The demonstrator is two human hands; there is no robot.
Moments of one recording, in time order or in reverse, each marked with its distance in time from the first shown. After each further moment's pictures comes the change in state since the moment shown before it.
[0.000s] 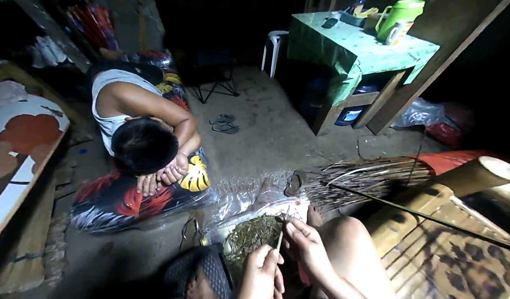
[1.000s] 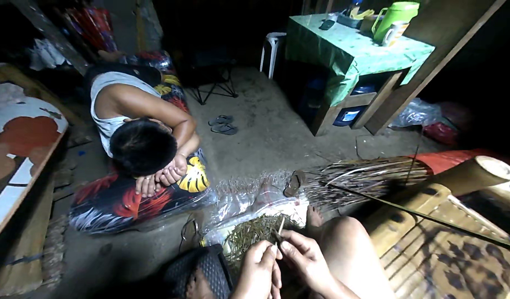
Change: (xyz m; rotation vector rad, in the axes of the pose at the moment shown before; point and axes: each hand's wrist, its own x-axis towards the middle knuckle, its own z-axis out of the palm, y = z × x) left_hand 0.003 0.005 -0.003 -0.032 -0.029 0.036; right_hand -0.010 0.014 -0.012 -0.139 -0.203 -0.269
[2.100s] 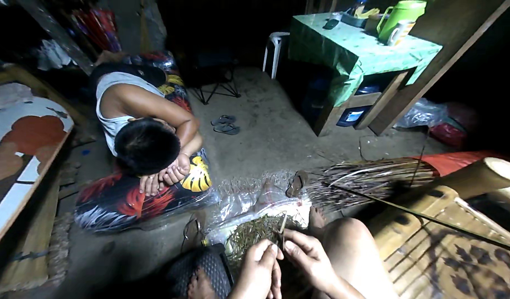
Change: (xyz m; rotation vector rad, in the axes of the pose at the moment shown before) left_hand 0.001 0.001 -0.006 -0.023 -0.023 0.007; right_hand 0.005 0.001 -0.007 -0.098 -0.072 -0.052
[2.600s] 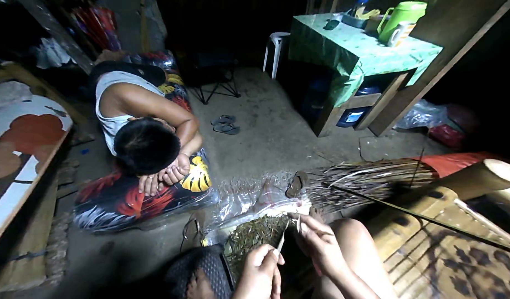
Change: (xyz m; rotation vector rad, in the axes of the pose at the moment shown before) left_hand -0.005 0.002 0.002 0.006 0.004 -0.032; right_hand 0.011 -0.004 -0.021 0.097 0.227 0.149
